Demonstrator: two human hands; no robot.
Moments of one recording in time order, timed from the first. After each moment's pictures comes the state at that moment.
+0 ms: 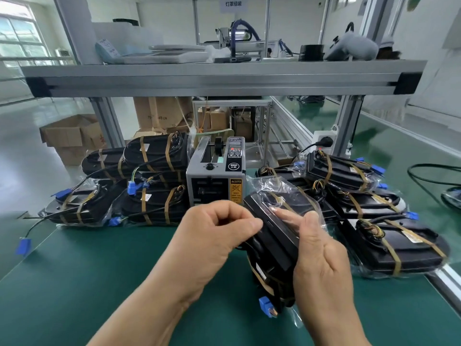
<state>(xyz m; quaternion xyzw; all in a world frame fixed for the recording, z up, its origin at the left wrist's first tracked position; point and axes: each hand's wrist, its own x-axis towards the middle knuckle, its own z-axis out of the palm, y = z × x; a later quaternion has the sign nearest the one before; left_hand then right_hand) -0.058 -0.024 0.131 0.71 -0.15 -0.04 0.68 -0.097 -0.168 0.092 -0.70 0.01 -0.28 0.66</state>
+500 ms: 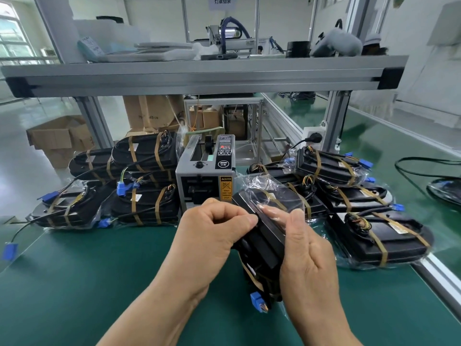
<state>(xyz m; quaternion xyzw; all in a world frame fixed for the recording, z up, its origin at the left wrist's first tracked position) -0.056 -0.045 0.122 0.72 -0.10 0.00 0.69 -0.100 -0.167 0.087 -0.69 0.02 -0.25 0.68</state>
